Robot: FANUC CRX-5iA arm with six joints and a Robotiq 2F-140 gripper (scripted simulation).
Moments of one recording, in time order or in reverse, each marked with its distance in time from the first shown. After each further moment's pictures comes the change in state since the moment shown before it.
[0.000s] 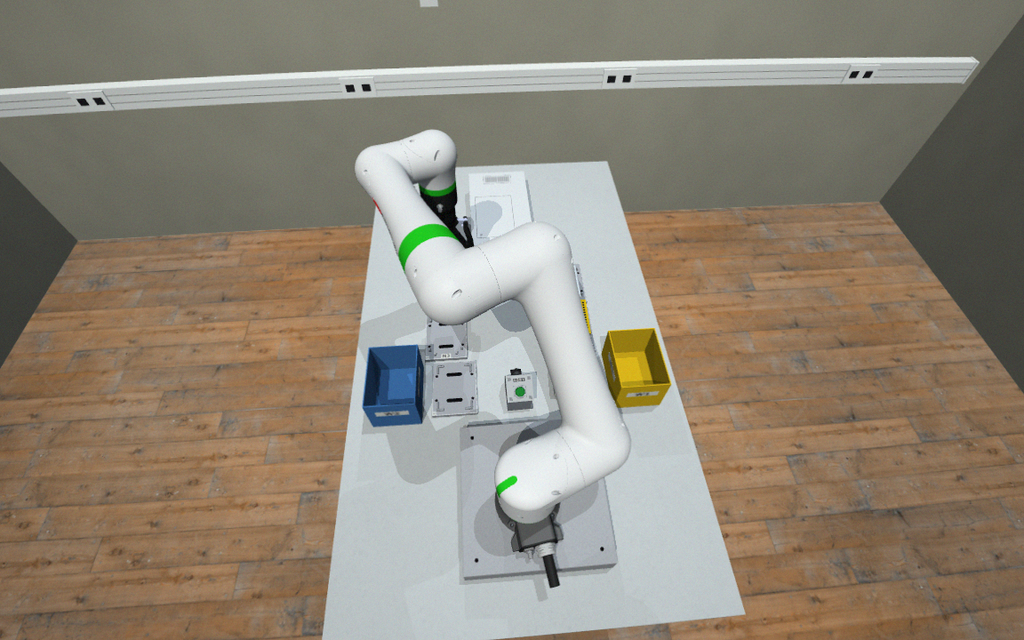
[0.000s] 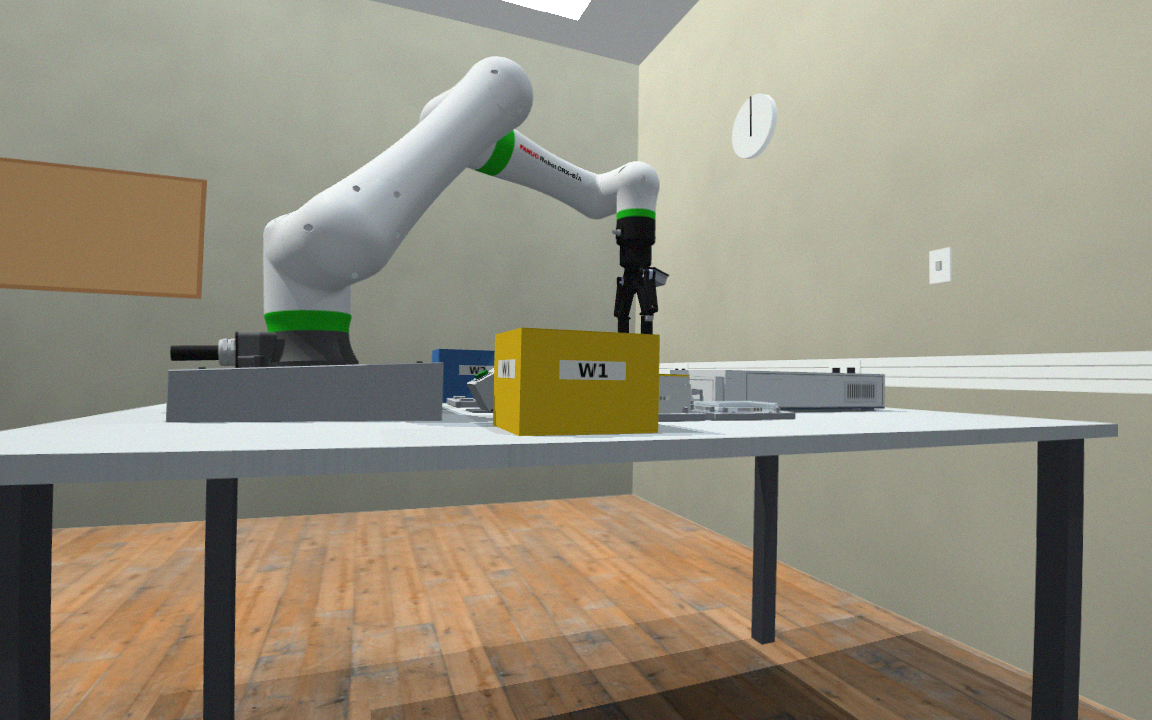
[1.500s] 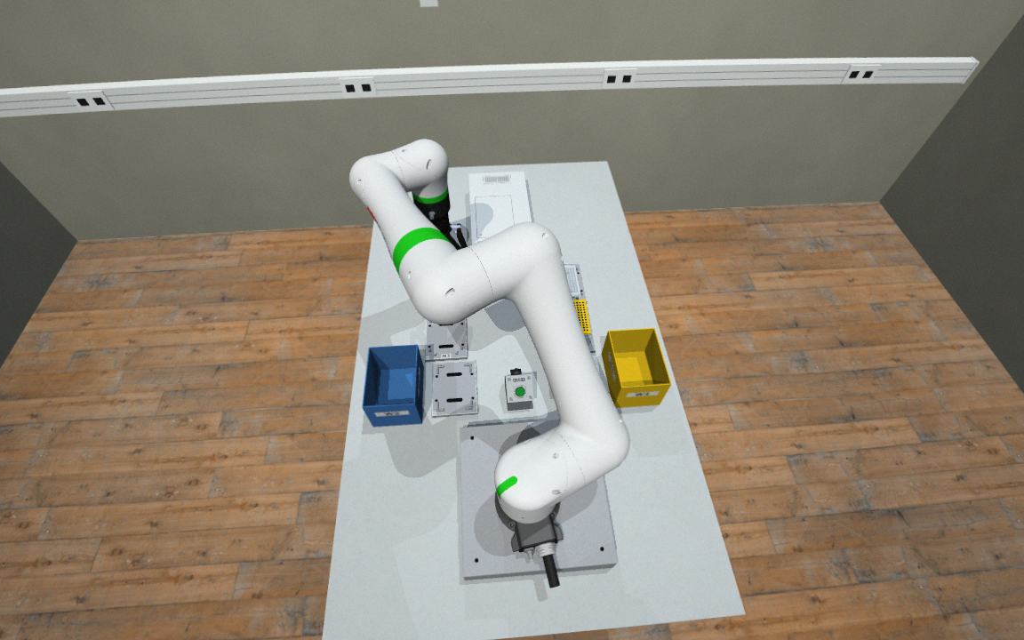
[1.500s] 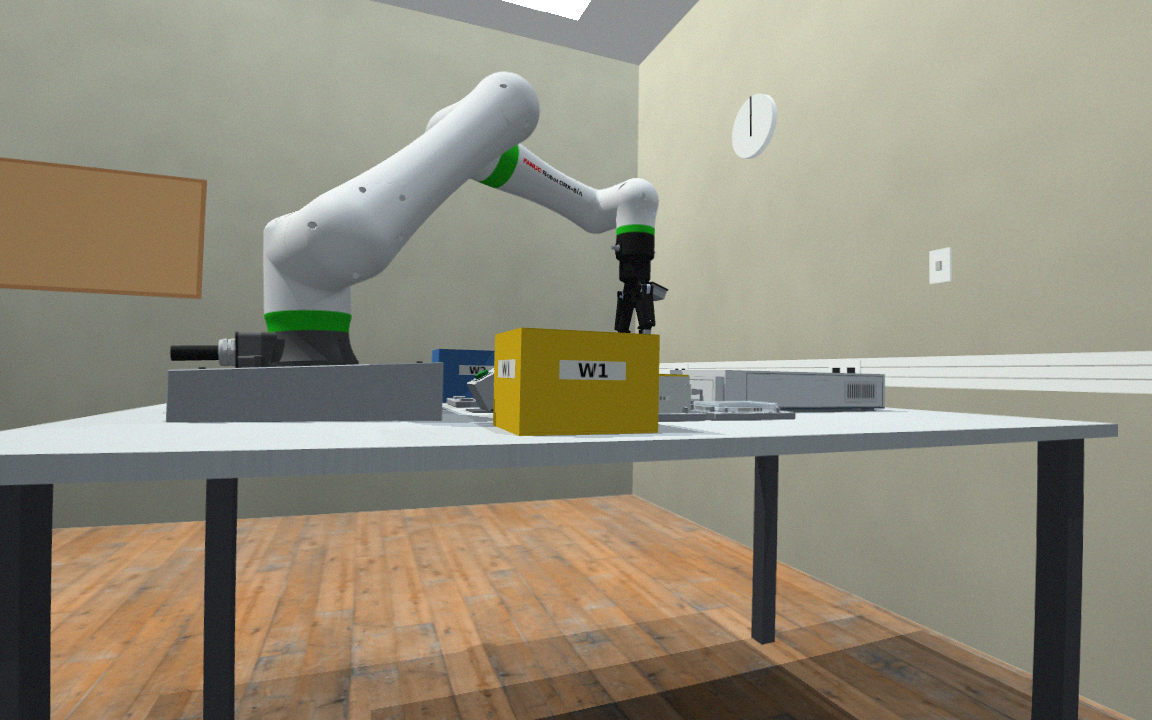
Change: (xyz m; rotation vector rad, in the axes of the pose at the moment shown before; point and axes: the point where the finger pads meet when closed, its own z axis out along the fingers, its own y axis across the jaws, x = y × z) arm 0.008 -0.018 0.031 -0.011 -0.011 0.050
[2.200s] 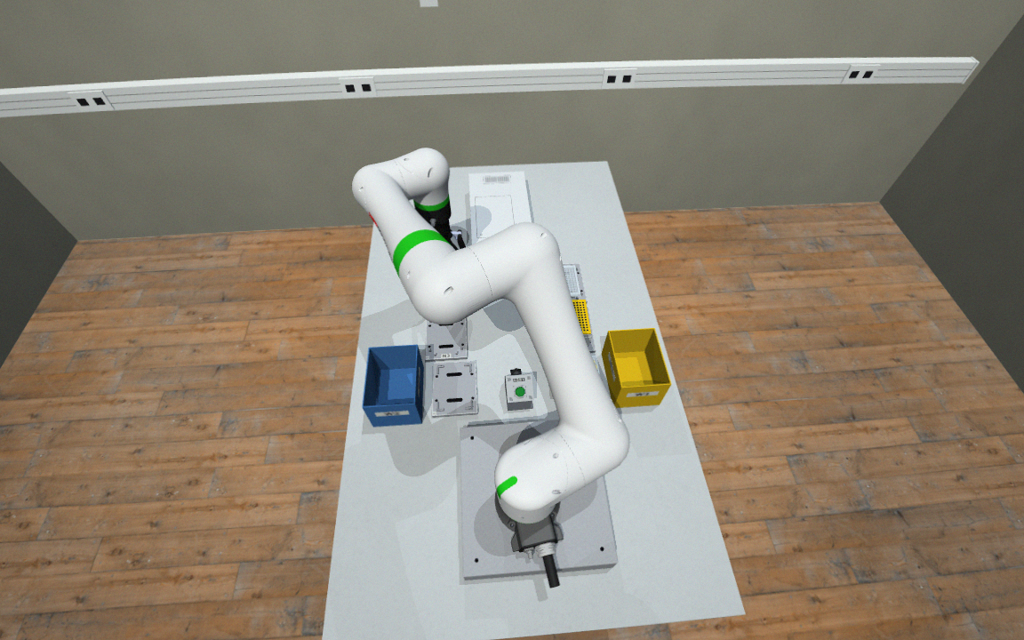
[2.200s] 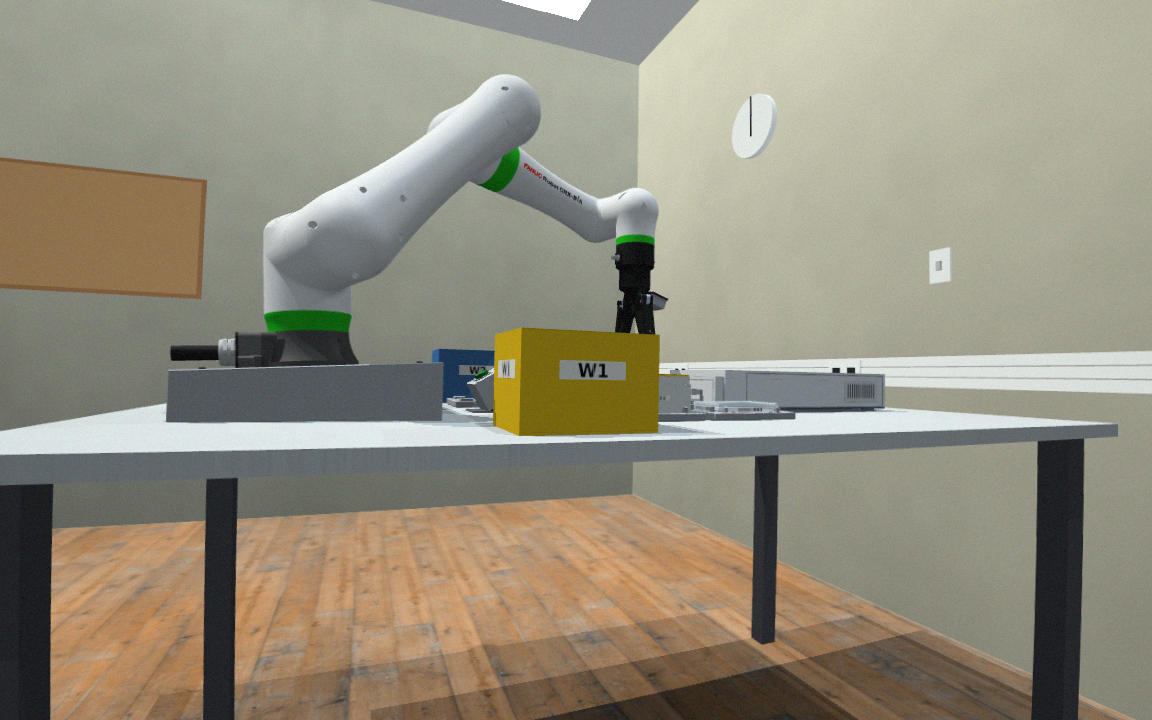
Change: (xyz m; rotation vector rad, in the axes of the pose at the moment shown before) arm 0.000 0.000 0.024 0.000 0.000 0.000
